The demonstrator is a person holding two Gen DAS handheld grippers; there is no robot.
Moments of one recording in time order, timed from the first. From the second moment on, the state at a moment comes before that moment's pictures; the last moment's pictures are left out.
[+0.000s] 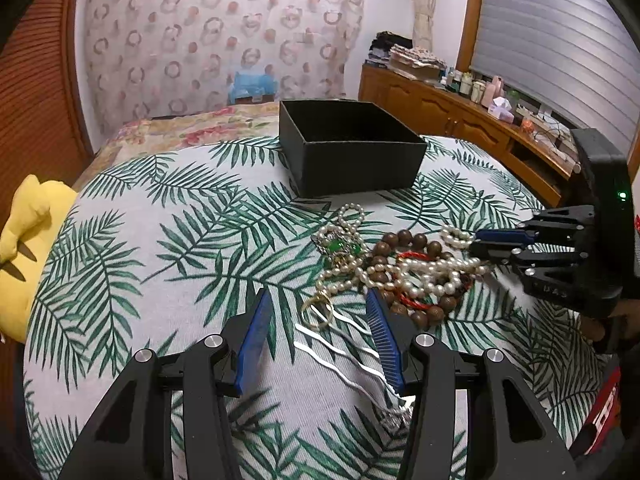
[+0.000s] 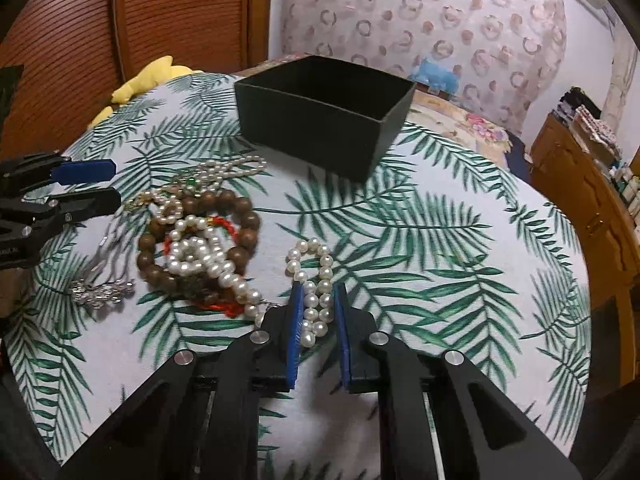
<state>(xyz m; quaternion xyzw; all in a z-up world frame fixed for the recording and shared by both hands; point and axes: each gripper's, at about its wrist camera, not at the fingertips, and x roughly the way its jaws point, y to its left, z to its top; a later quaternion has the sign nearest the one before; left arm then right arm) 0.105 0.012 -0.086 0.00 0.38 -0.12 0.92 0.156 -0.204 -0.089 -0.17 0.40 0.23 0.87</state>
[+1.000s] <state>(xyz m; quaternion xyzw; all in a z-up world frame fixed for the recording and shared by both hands) 0.140 0.021 -0.089 0.01 0.41 -0.14 0.90 0.139 -0.246 -0.003 -0.13 0.29 0.20 0.93</state>
